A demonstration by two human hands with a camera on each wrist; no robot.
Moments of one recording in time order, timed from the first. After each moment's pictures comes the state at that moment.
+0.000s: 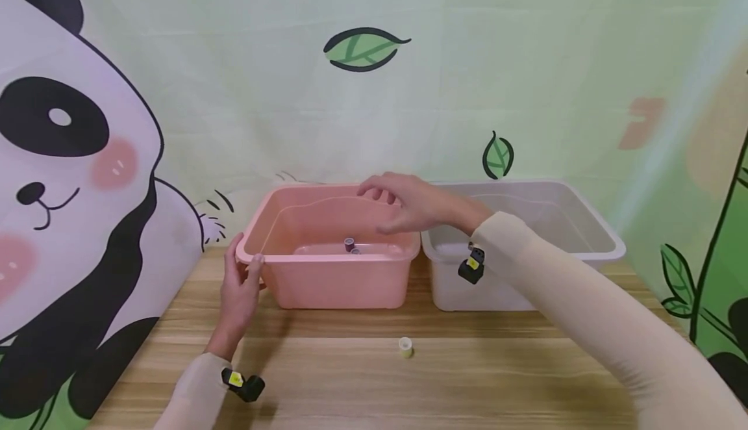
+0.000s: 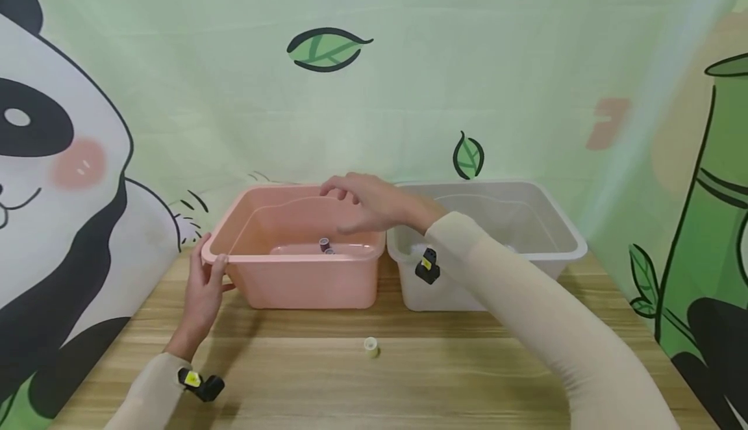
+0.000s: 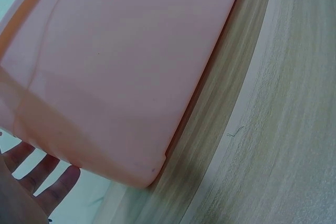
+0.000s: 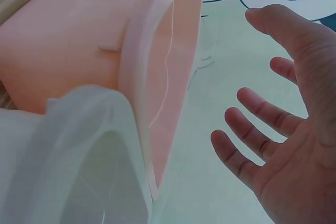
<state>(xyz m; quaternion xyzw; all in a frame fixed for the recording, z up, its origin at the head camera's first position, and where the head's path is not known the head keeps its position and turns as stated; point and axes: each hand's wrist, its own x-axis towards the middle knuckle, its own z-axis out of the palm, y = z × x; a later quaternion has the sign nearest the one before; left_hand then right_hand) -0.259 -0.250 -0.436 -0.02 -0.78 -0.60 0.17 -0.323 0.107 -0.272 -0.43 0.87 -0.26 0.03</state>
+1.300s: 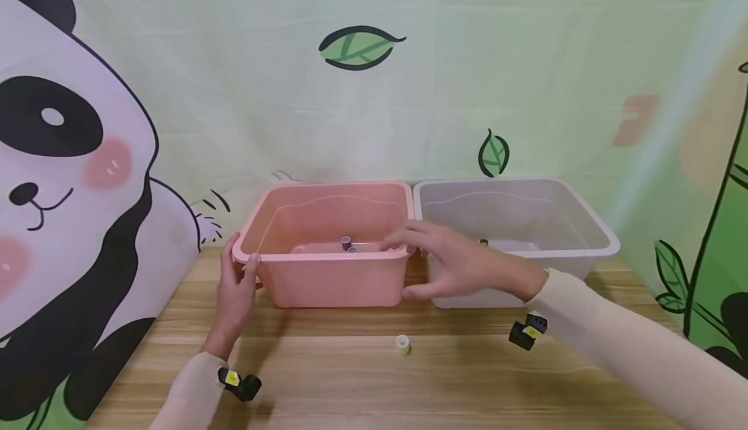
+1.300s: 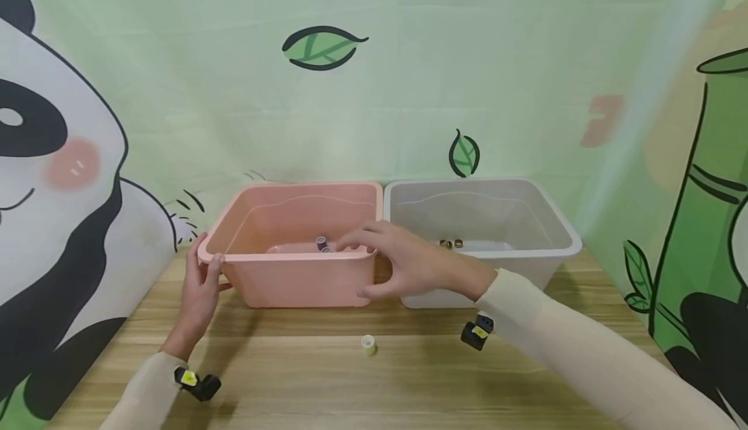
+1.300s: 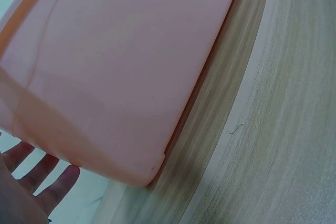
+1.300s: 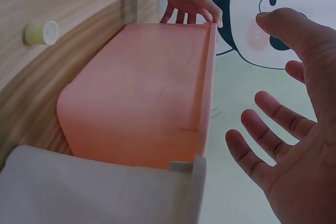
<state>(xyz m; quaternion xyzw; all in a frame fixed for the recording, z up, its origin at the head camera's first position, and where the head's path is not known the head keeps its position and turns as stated) -0.259 -0.251 -0.437 -0.02 -0.79 -0.59 0.17 -0.239 0.149 -0.313 -0.50 0.82 -0.27 -0.06</state>
